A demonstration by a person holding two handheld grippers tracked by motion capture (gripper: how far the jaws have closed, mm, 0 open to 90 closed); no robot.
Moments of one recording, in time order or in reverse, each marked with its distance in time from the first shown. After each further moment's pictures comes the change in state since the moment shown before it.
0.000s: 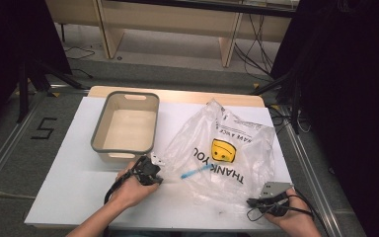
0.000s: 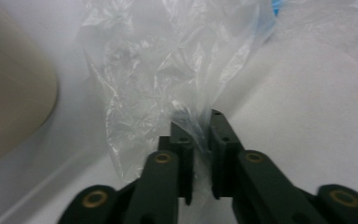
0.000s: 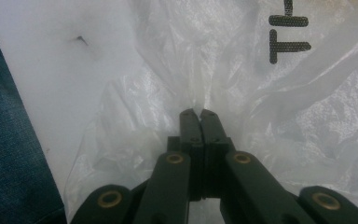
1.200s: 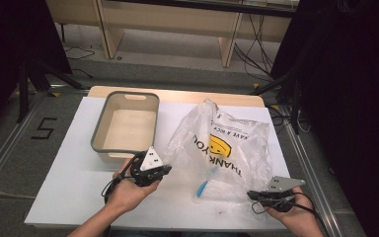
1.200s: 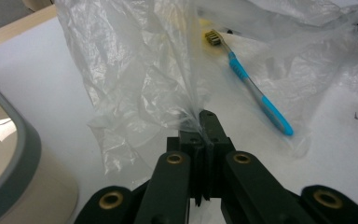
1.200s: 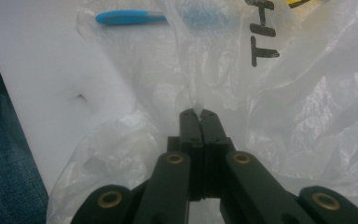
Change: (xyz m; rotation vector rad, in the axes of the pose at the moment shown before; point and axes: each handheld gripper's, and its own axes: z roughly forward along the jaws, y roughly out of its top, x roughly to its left) left arm -0.014 0.008 -0.049 -0.391 -0.039 0.131; right arm -0.007 0.005 -0.013 -0.160 -0.020 0.077
